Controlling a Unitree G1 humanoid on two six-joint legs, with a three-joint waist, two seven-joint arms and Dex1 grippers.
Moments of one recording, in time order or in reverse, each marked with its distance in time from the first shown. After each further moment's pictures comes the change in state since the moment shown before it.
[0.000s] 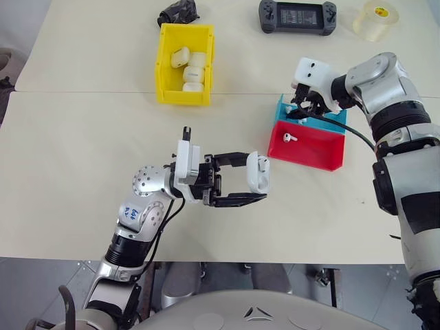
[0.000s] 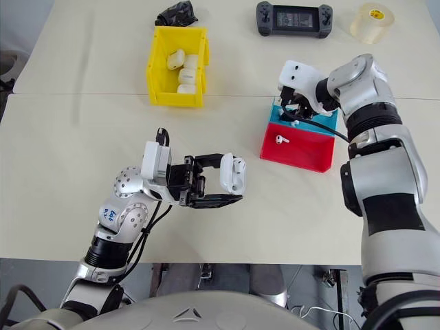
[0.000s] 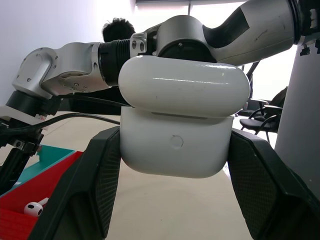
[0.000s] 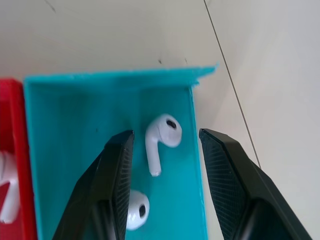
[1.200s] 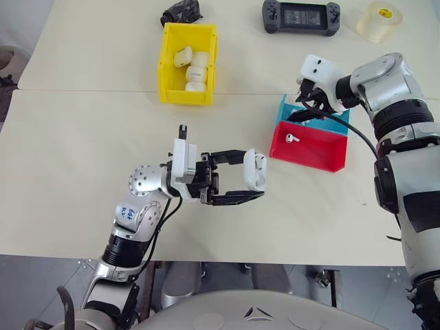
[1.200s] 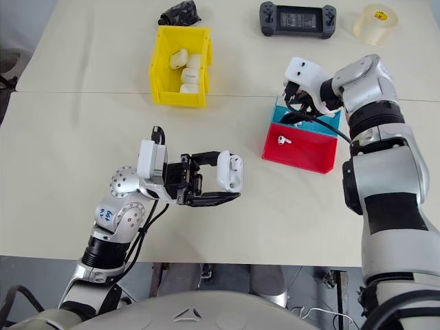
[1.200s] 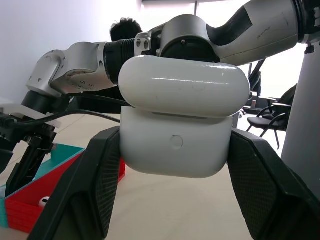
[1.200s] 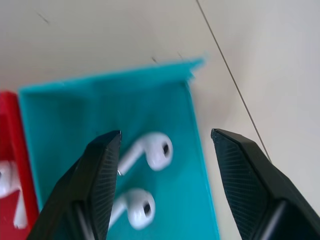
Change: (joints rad) left arm 0.004 0.010 0.015 -0.014 0.000 0.000 0.006; right arm -0.008 -0.018 -0.061 0.008 -0.005 0.134 0.013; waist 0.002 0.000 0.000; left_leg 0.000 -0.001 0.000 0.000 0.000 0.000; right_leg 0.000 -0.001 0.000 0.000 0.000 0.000
